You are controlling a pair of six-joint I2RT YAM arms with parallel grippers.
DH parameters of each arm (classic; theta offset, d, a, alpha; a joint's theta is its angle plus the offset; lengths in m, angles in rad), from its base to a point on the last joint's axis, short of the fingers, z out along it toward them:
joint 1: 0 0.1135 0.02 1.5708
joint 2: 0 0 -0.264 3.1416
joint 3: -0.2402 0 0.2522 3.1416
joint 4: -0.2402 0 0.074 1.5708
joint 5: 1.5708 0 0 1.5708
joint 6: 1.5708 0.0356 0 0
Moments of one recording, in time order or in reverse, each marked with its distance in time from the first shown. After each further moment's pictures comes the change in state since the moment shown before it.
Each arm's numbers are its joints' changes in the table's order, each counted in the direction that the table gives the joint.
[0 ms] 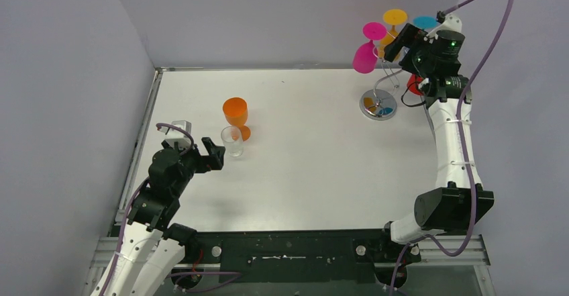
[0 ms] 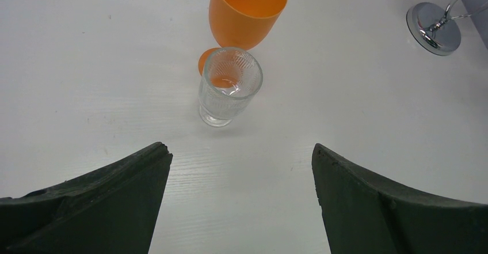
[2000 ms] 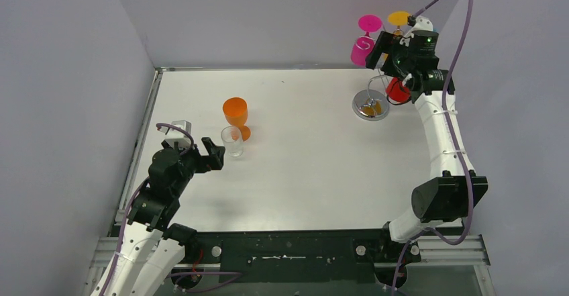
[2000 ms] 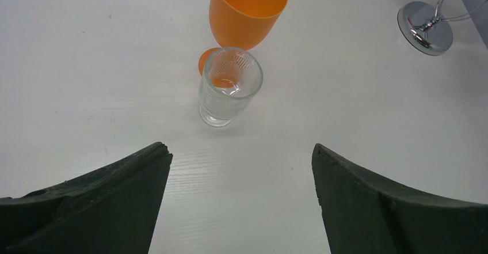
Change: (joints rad) left arm 0.001 0.000 0.000 0.000 0.001 0.000; right arm 0.110 -0.076 -0.048 -0.103 0.043 -0.061
